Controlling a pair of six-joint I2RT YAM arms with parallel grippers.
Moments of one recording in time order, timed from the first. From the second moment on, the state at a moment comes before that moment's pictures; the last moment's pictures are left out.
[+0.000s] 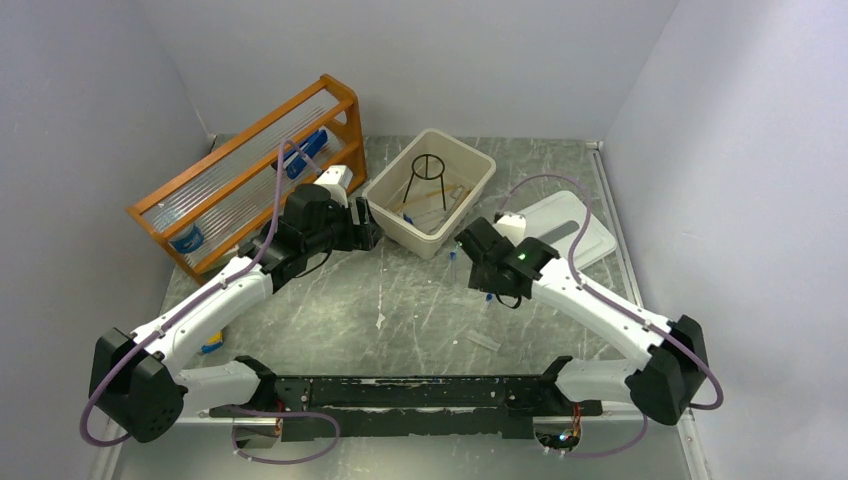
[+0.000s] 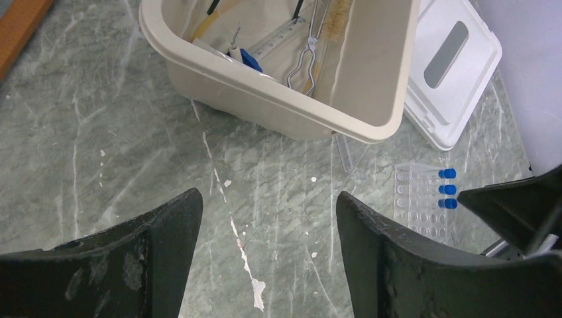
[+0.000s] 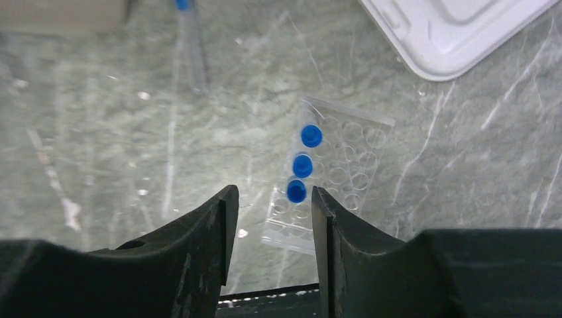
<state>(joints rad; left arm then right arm) -0.56 1.17 0.90 -0.22 0.03 -0.47 0.77 1.24 0.97 -0.94 0.45 0.87</state>
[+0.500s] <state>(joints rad) -0.56 1.11 0.87 -0.22 0.02 -0.51 0.72 1.39 1.03 -0.66 0.36 0.72</state>
